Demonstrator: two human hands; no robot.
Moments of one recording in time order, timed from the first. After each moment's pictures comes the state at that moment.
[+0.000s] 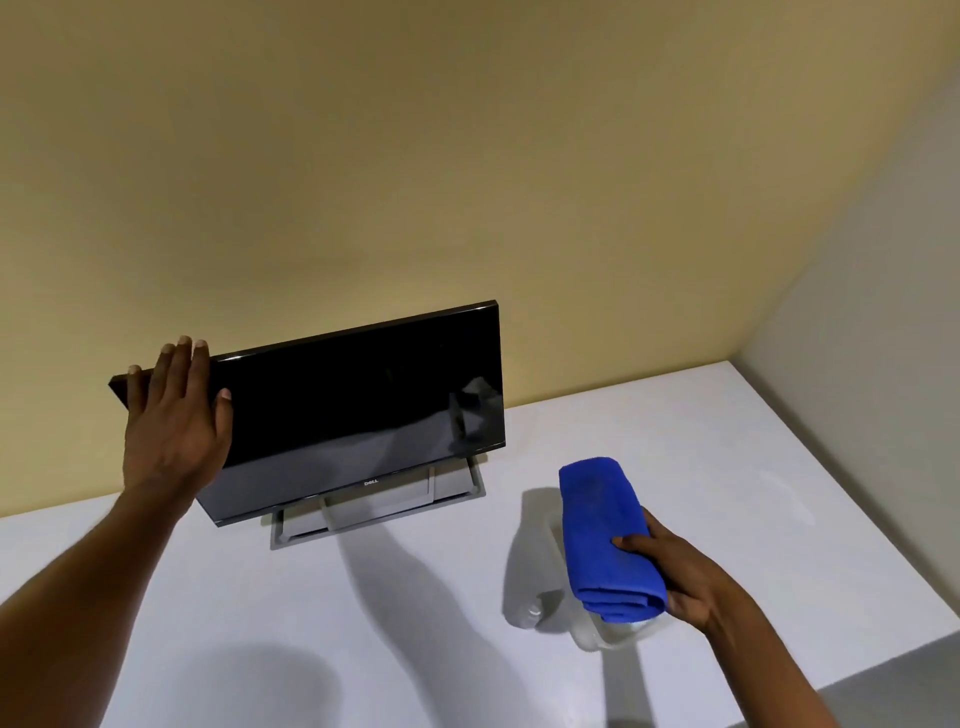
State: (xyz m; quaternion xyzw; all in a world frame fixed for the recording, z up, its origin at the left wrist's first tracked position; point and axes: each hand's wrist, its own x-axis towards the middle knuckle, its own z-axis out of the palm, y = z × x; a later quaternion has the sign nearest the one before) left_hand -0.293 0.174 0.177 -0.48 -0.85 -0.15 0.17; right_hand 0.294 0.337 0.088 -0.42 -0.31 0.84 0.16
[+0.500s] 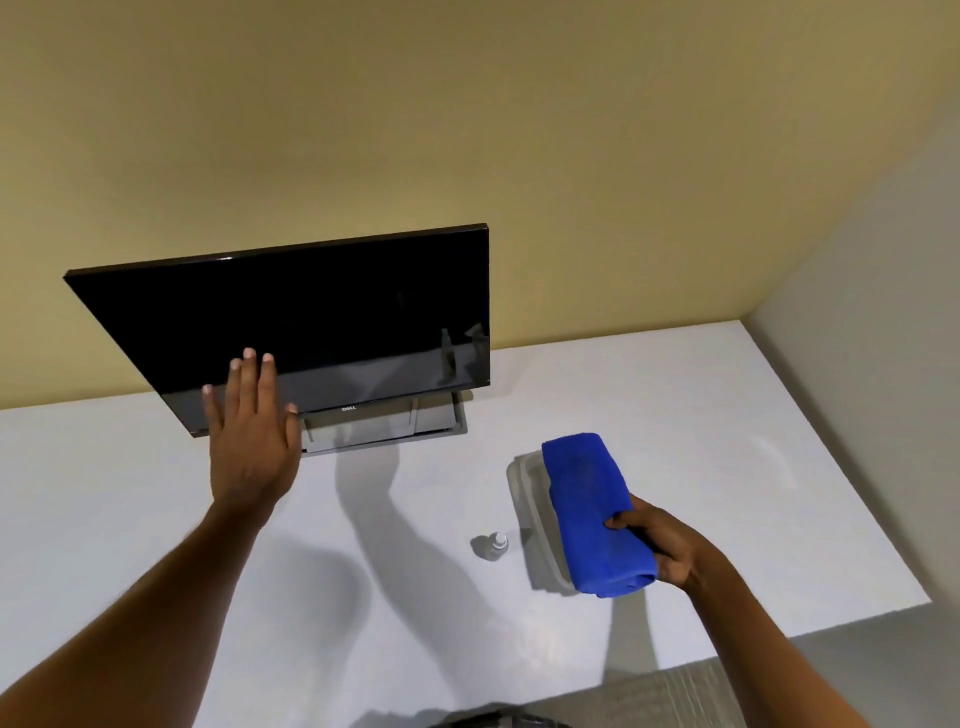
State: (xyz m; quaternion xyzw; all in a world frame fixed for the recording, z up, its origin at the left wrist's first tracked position) left_hand -0.151 0.153 0.080 -0.44 -0.88 -0.15 0.08; right_hand 0.341 0.361 0.028 -0.47 -0.32 0.82 0.03
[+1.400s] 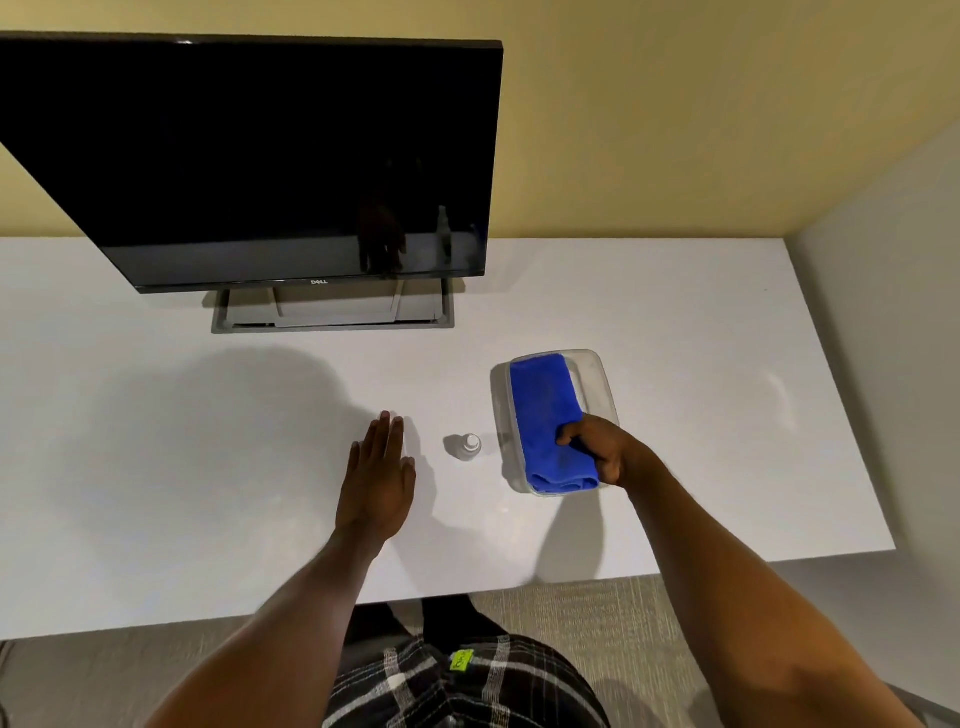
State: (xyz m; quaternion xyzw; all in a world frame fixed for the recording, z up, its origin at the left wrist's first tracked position) left_hand 0.076 0.112 -0.071 -0.42 -0.87 -0.09 -0.25; right_hand 0.297 0.365 -0.008 -0.50 -0.37 0.78 -0.08
